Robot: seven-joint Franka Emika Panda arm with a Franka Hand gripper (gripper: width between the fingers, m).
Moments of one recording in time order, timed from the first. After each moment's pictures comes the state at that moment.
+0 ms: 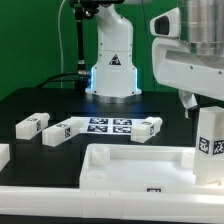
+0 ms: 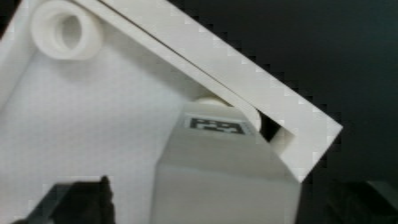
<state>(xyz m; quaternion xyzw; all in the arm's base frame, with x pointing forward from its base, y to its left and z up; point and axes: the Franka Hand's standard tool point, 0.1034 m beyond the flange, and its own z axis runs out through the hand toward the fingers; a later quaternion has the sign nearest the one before) 0.650 0.096 0.113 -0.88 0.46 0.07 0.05</state>
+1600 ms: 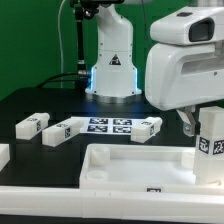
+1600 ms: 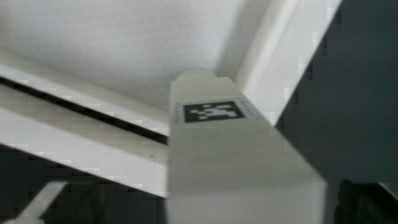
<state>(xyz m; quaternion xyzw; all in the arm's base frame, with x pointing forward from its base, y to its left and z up) 0.652 0.097 0.110 -0.98 -0.20 0.01 0.04</state>
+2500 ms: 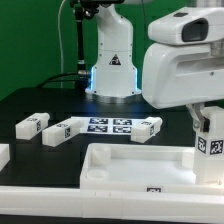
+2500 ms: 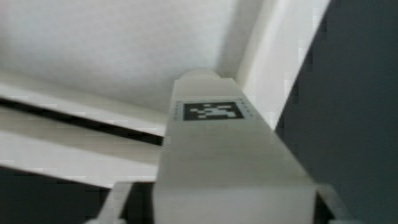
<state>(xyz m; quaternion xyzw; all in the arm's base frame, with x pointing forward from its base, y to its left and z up) 0.653 0.097 0.111 -1.00 -0.08 0.01 0.04</state>
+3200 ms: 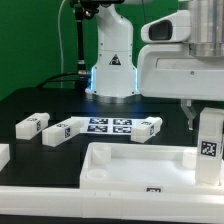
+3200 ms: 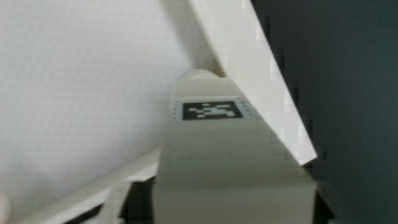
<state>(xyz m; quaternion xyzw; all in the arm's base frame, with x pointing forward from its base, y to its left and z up) 0.654 0.092 0.108 -0.96 0.29 0.02 0.05</state>
